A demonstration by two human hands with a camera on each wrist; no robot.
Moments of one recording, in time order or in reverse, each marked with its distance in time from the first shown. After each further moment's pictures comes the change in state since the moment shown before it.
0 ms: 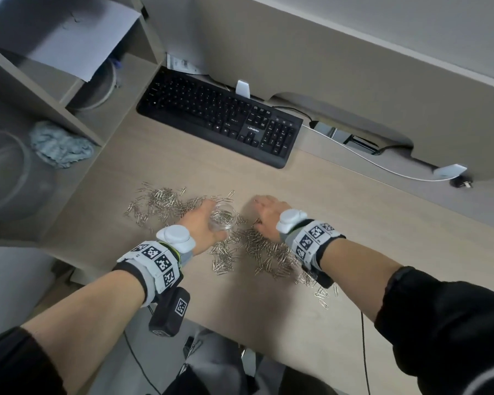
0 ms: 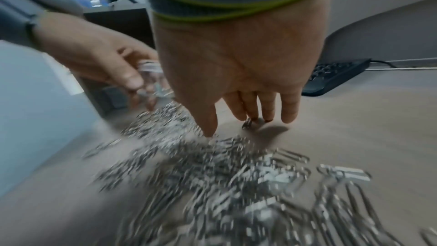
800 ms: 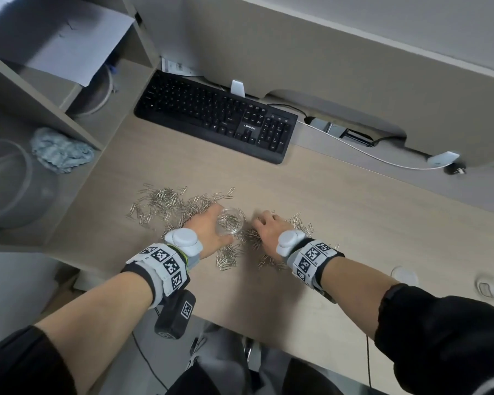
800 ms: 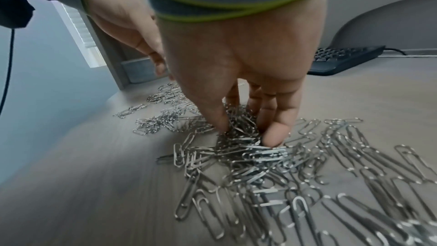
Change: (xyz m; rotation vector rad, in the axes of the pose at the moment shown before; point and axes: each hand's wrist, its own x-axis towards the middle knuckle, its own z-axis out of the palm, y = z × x) left_hand -0.006 -0.005 0.012 0.012 -0.065 0.025; right_hand -0.032 -0.019 0.039 -0.047 -0.063 0.043
